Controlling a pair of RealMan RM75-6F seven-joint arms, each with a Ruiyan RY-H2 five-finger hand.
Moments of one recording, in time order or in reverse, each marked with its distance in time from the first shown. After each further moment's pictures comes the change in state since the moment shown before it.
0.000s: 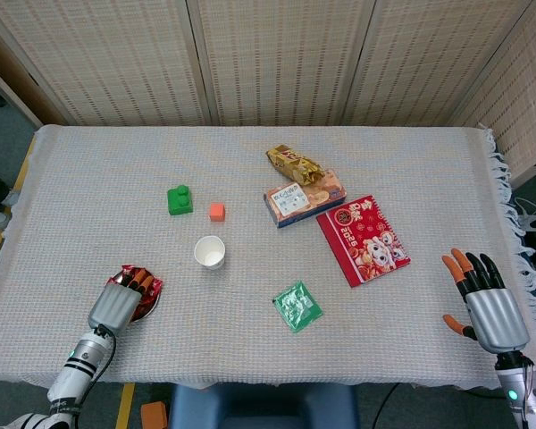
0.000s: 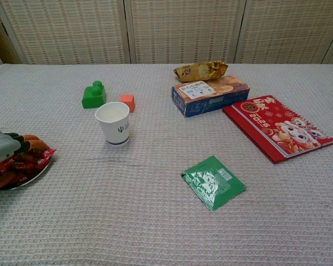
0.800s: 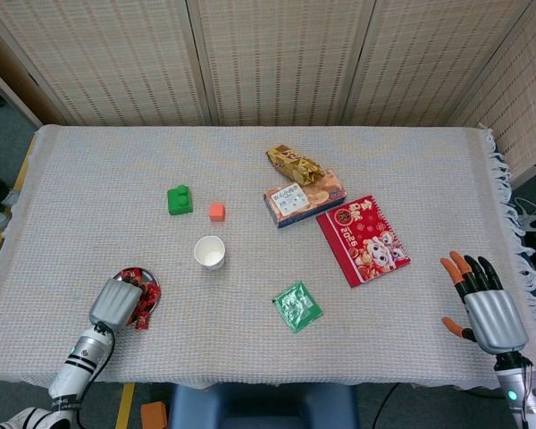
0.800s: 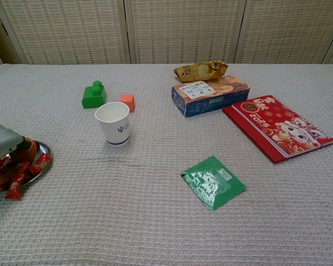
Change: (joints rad) left arm -0.011 -0.044 0.016 0.113 0.090 0.063 -0.148; right arm 0.003 0.017 -0.008 -0.028 0.016 -0.027 -0.003
